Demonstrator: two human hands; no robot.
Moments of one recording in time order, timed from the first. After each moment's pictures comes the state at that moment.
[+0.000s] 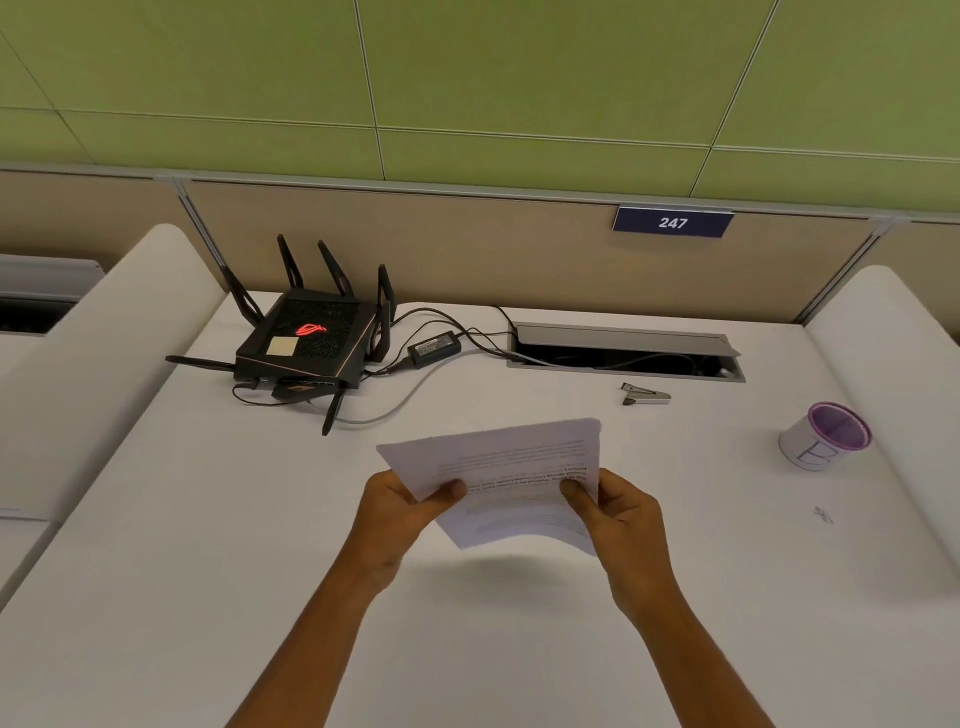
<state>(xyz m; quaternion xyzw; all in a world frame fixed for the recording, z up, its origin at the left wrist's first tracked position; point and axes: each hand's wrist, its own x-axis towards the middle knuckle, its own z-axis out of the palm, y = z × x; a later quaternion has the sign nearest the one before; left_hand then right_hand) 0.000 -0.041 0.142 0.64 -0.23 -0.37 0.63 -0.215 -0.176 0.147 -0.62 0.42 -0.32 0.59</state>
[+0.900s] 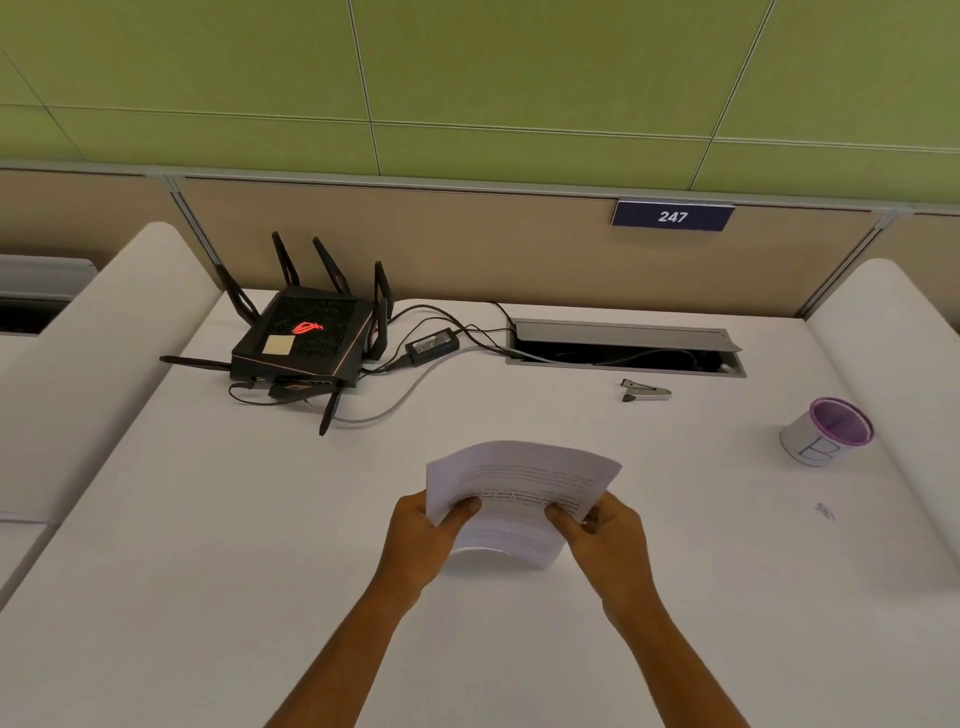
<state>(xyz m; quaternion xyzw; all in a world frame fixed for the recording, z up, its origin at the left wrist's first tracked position) -0.026 -0.050 0.108 0.71 -0.23 -0.34 0.58 -0.209 -0.171 0.120 -0.62 0.50 -0.27 0.55</state>
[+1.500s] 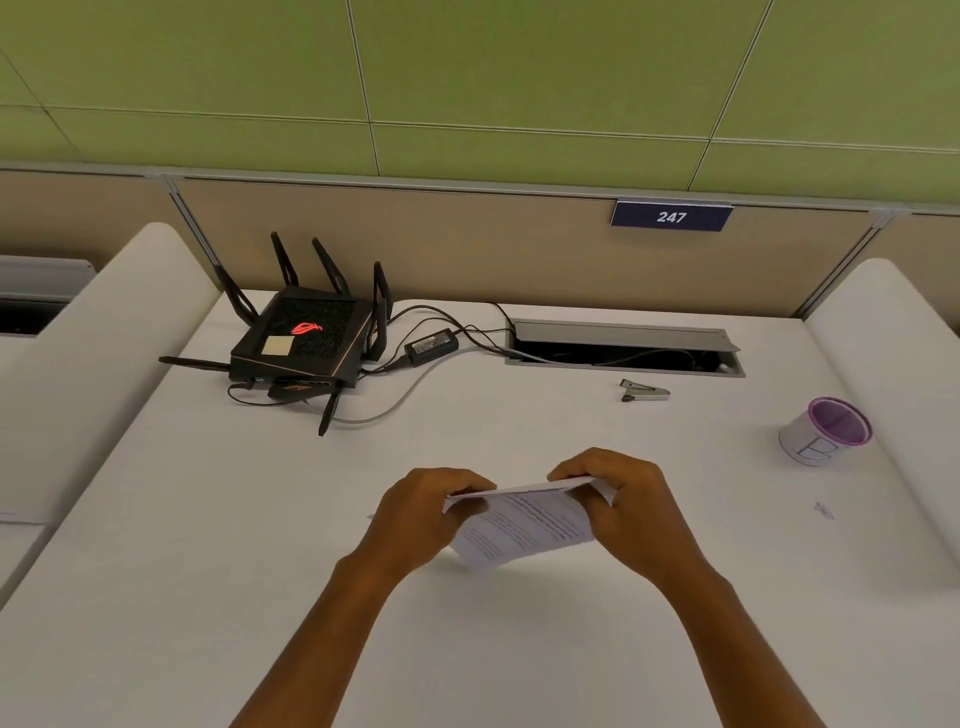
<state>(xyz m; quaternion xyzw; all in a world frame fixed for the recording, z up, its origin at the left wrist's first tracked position) 0.006 -0.059 0.127 0.74 -0.55 -0.23 0.32 -0.220 -0.208 0.170 -0.87 0.26 -0.25 0.33</state>
